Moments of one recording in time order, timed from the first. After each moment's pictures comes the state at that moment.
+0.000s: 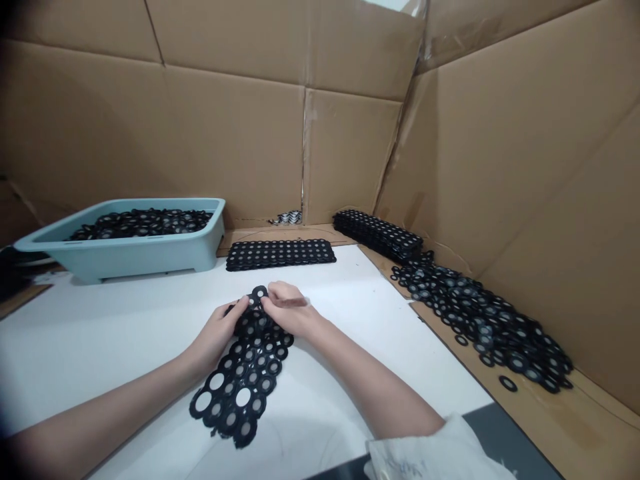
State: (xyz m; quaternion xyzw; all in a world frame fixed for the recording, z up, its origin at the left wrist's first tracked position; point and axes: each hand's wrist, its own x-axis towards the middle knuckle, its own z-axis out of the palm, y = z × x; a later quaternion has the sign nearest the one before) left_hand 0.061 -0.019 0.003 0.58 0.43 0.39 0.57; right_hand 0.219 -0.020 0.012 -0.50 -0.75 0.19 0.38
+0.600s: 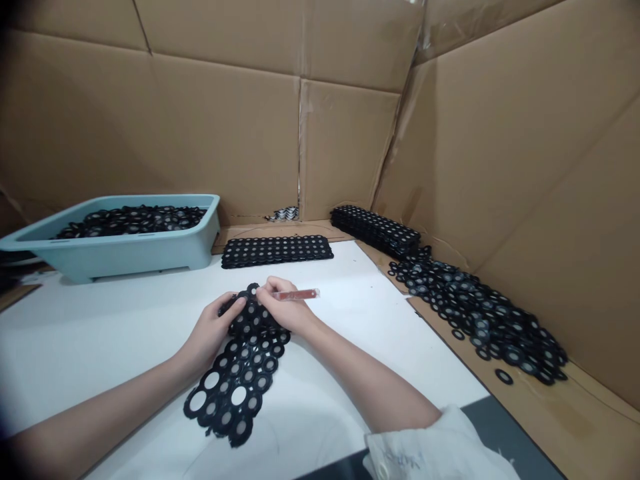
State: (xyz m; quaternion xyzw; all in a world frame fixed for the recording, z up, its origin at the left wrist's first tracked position) left_hand 0.059 -0.015 -0.001 0.63 0.43 0.43 0.48; right_hand 0.214 -0.022 0.009 -0.48 -0.65 0.34 0.47
